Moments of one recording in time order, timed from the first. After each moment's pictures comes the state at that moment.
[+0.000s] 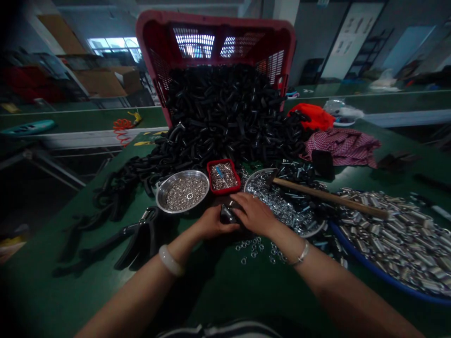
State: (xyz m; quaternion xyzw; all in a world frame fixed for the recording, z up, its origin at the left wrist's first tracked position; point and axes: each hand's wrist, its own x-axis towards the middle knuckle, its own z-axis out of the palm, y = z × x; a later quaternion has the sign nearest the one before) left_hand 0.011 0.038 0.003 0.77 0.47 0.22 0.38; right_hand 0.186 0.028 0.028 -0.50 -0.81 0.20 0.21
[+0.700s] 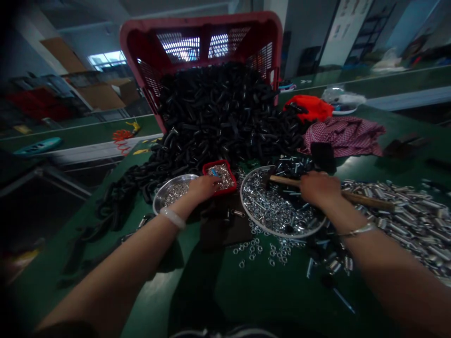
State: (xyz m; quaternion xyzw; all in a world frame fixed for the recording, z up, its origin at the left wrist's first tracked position) left_hand 0.025 0.124 0.049 0.83 0.56 0.00 0.03; right_hand 0.340 0.058 0.048 -0.75 -0.65 -0.11 -0.06
